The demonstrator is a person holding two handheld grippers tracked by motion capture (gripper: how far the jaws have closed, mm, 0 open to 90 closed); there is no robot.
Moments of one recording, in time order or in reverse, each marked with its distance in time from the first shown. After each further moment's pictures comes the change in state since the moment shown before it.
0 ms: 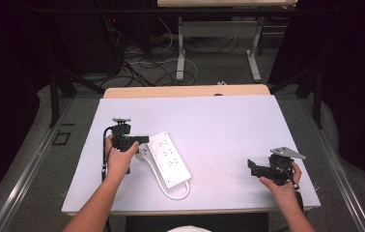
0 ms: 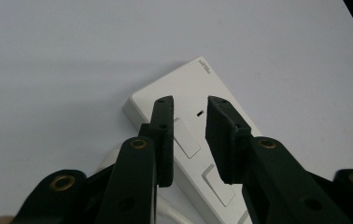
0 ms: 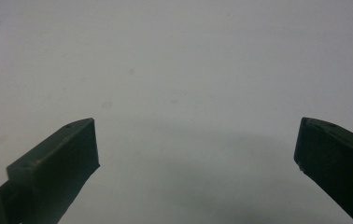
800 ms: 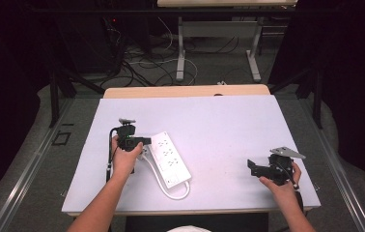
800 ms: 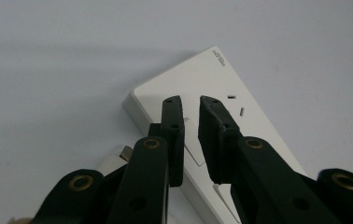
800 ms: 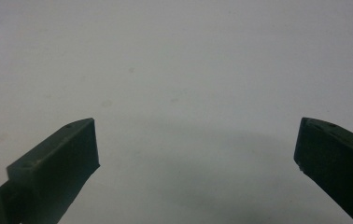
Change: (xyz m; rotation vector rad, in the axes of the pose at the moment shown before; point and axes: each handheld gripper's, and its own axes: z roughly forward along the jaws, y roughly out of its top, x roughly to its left) left arm 0.001 -0.001 0.021 0.041 0.028 -0.017; right arm -0.001 0.000 0.001 0.006 0.004 -0.004
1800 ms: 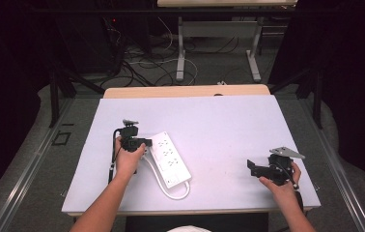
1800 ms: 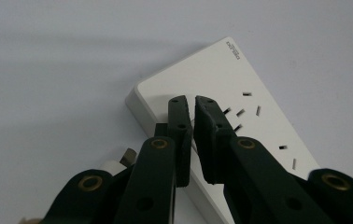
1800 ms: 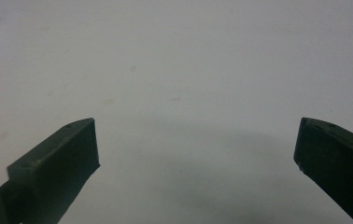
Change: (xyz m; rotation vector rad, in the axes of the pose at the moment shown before) left arm 0.001 -0.002 0.013 0.017 0.027 0.007; right arm 0.000 0.000 0.001 0.007 0.007 -0.003
